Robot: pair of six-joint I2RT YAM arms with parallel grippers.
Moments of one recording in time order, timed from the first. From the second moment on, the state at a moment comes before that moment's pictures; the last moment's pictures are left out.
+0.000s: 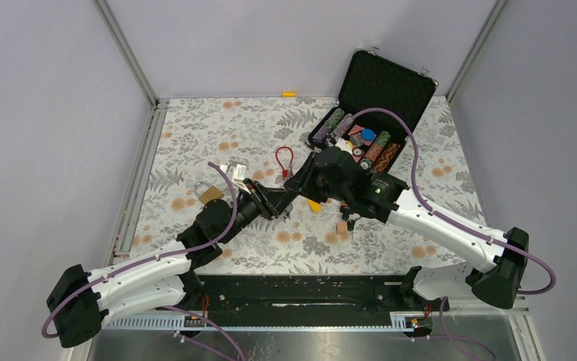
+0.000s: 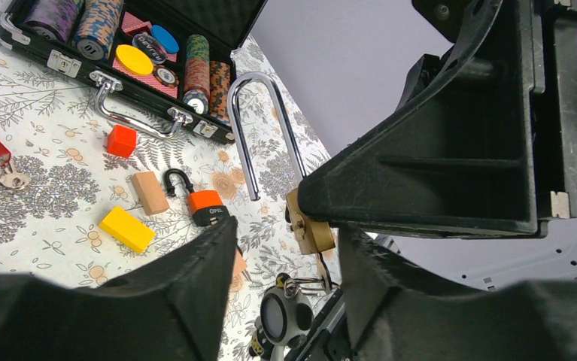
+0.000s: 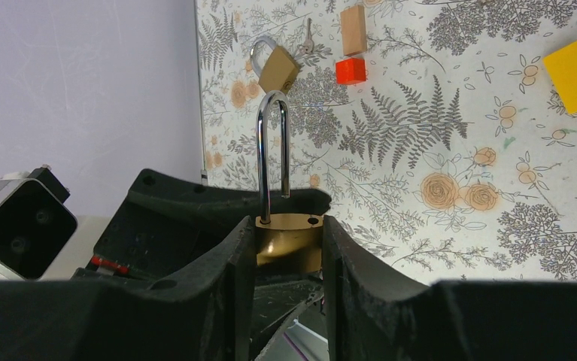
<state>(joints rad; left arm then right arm) -0.91 0.87 0.43 0.49 -0.10 -0.77 0.97 1.29 1.24 -0.55 0.19 1.16</state>
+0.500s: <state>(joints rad) -0.92 0.84 0.45 0.41 -0.10 -0.72 0.93 1.22 1.12 -0.47 0.12 1.08</state>
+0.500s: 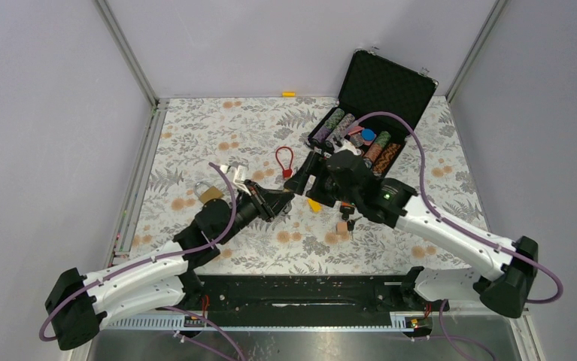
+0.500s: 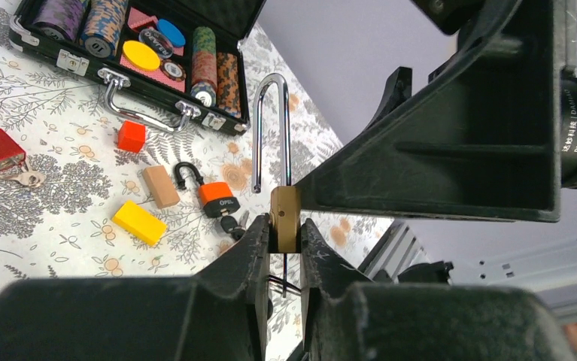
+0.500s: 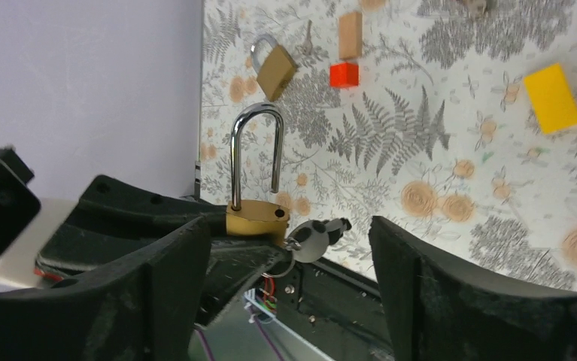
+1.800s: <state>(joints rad) -0.92 0.92 1.00 -0.25 0.57 -0.48 0.77 0.81 1.11 -0.46 -0.52 0.25</state>
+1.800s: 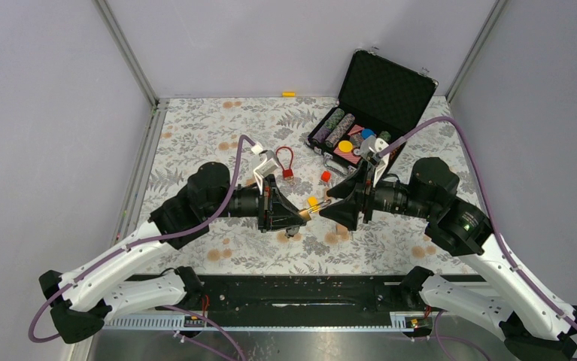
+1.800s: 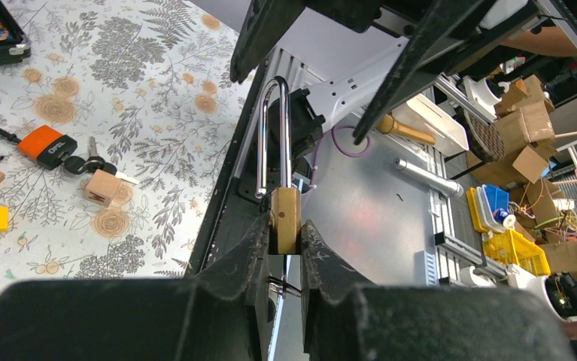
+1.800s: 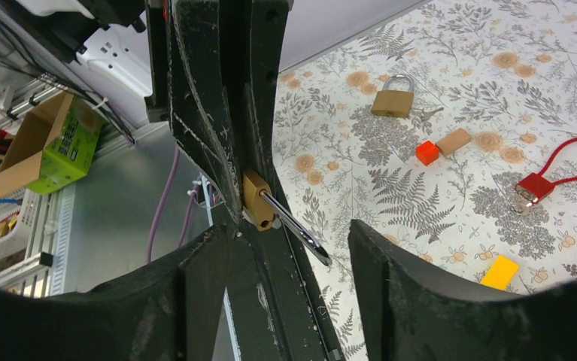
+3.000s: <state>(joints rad) -0.91 0.88 0.94 -0.05 0.59 -0.43 0.77 0.78 1.03 -0.31 -0.61 0.37</state>
